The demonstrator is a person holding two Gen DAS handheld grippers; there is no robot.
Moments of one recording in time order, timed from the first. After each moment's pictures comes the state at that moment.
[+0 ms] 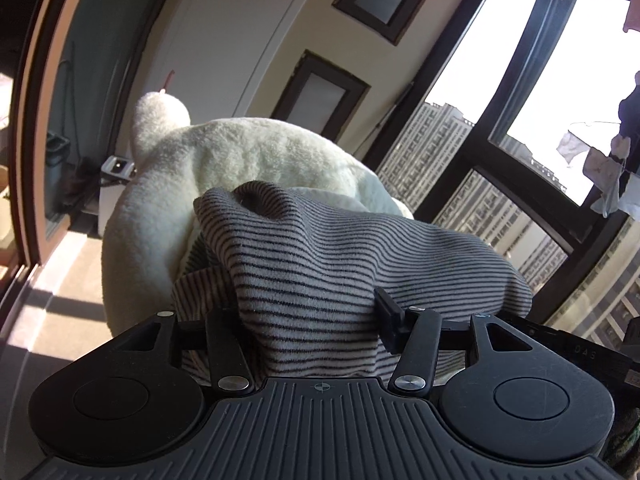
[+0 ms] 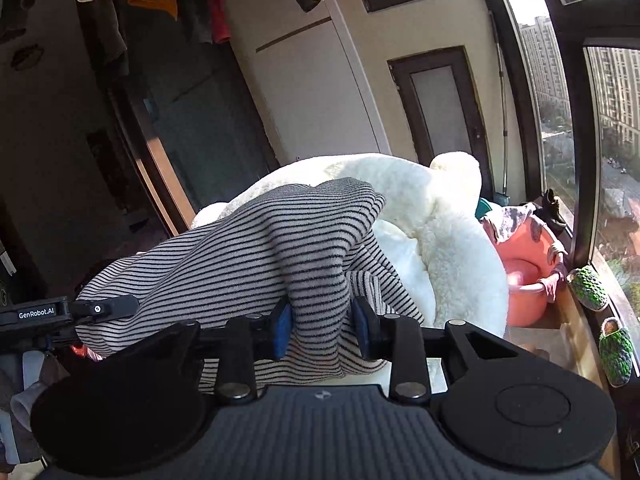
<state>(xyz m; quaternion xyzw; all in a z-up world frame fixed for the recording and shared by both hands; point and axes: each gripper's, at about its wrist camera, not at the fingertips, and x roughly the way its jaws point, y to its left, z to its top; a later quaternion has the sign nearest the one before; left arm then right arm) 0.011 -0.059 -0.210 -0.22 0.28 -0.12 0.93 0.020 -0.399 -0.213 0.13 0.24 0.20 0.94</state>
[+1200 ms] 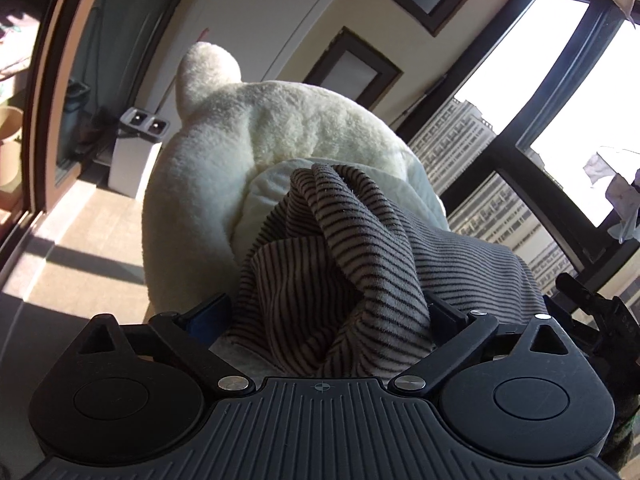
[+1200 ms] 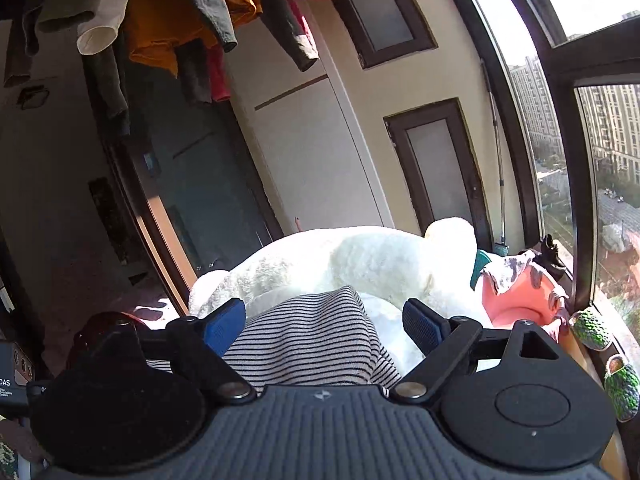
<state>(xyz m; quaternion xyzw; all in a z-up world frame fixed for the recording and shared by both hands) 0.028 -0.013 -0.248 -0.27 0.32 -0.12 0.90 0.058 -0.416 -0.209 0.19 0.21 0.19 0.94</state>
